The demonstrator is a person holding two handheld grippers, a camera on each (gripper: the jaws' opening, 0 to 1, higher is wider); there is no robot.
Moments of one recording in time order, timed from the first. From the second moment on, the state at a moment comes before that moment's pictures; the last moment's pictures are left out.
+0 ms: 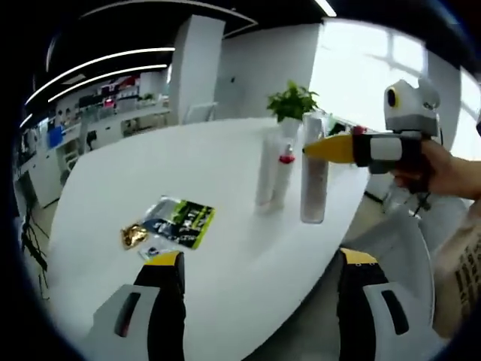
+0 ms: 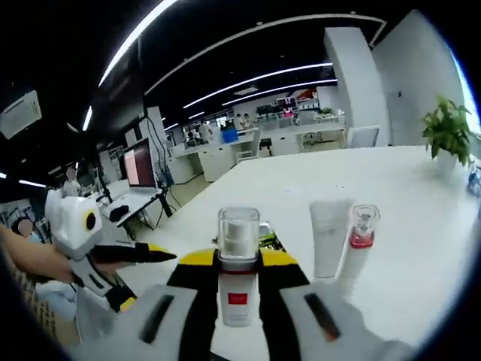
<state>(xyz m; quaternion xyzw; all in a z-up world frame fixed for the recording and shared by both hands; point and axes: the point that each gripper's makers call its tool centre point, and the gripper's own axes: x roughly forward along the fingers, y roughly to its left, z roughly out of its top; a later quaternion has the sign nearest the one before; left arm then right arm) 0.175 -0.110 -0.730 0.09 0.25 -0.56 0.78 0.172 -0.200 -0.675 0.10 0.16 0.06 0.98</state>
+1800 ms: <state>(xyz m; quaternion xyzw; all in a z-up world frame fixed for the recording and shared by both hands) 0.109 -0.298 -0.725 0.14 0.14 -0.78 0.60 0.128 -0.268 -0.674 0.00 0.20 0.25 0.95</state>
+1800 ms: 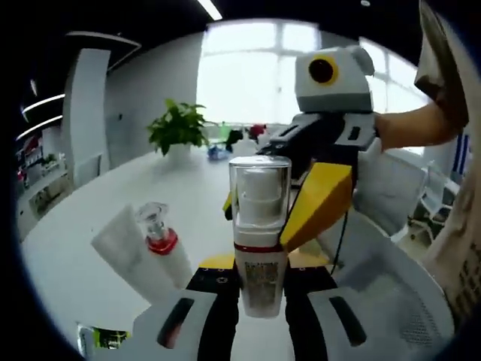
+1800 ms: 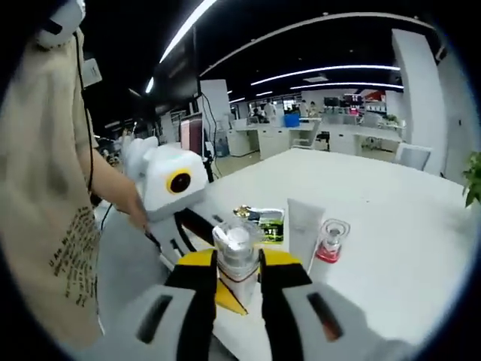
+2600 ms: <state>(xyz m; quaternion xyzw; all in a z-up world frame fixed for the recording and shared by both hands) 0.137 -0.321 -0.831 0.23 0.18 -0.75 0.60 0.151 -0.294 -0.775 -0.10 0.25 0.17 0.95</state>
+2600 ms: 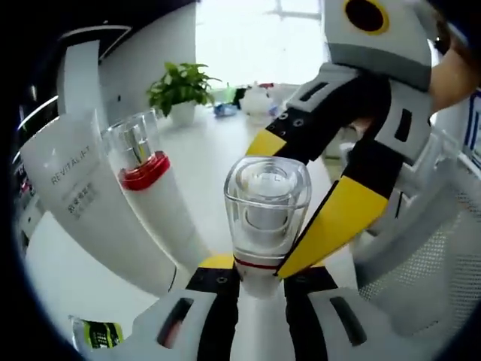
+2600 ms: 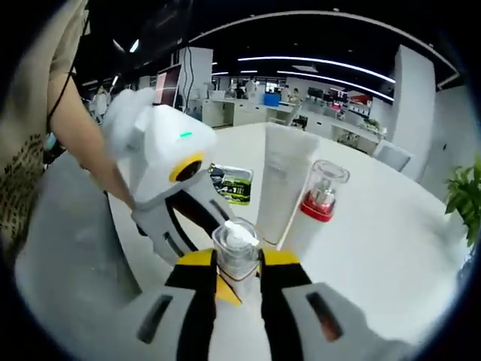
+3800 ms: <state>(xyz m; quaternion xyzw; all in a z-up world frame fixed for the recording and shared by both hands) 0.168 -0.338 -0.852 0.23 0.21 -0.72 0.62 0.180 -0.330 -0.788 -0.08 0.25 0.16 0.95</state>
